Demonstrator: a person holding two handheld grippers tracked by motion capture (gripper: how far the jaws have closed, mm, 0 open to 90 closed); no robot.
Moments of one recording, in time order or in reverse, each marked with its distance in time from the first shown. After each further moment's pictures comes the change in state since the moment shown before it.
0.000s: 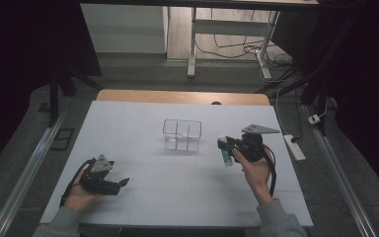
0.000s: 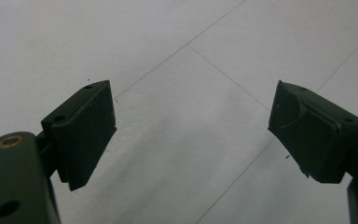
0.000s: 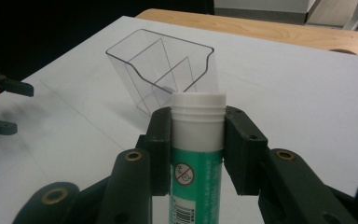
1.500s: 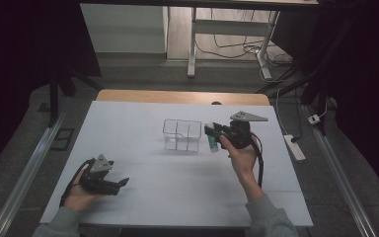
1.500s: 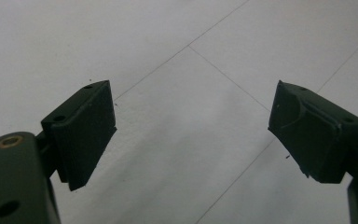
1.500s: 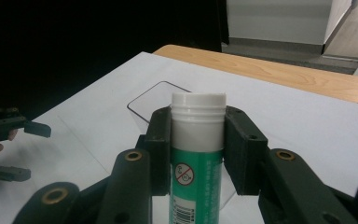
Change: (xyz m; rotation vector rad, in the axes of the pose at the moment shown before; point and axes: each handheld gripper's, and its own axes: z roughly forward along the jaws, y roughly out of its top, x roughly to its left) left arm 0.000 0.000 -0.001 -0.006 0.003 -0.004; right arm 0.012 0.033 0.032 -0.105 0.065 -0.011
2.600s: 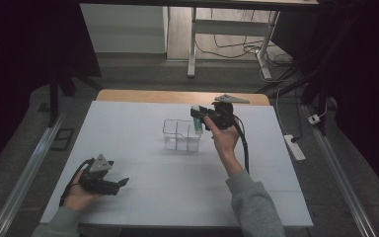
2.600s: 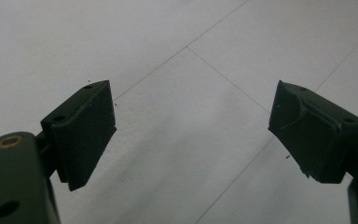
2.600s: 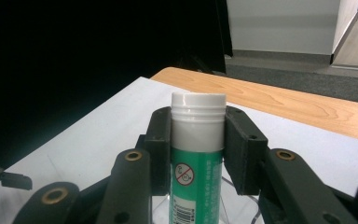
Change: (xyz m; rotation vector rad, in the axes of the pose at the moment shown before) left arm 0.002 -0.001 -0.001 -0.006 -0.013 -0.002; right arm -0.010 0.032 0.064 -0.043 0.015 0.036
